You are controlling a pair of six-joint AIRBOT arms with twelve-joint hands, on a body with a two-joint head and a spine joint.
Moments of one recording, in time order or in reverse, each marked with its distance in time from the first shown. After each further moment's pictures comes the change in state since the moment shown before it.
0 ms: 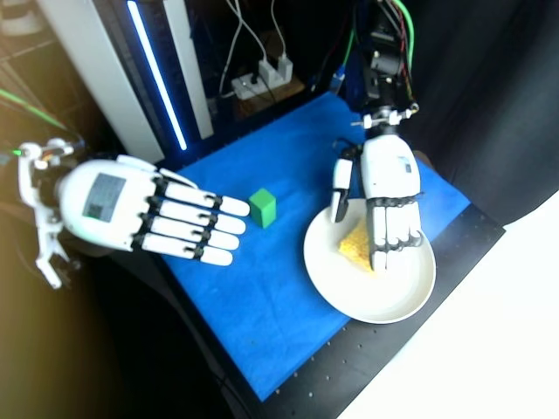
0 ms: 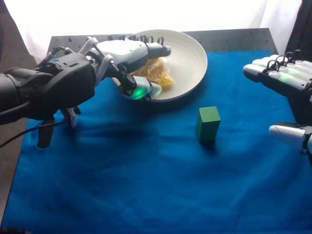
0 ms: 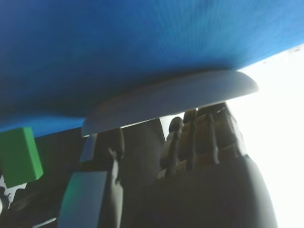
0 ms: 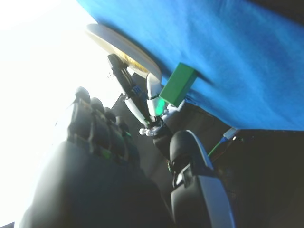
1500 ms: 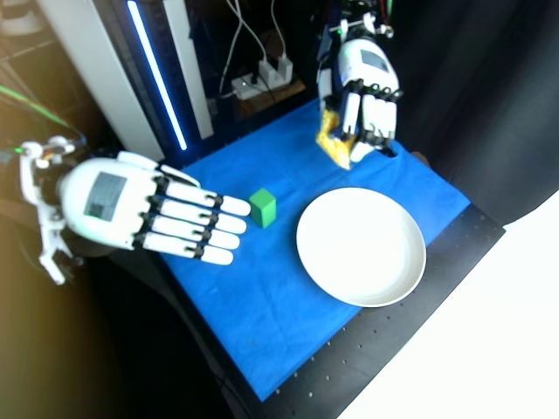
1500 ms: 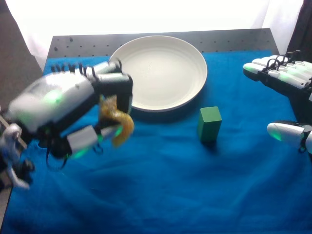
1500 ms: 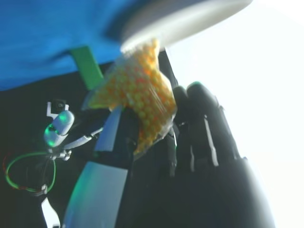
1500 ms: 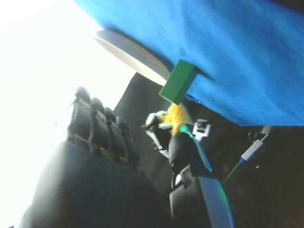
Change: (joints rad) left arm 0.401 0.452 -0.602 0.216 -0.692 -0.267; right arm 0.000 -0.001 -0.013 0.030 0.000 0.008
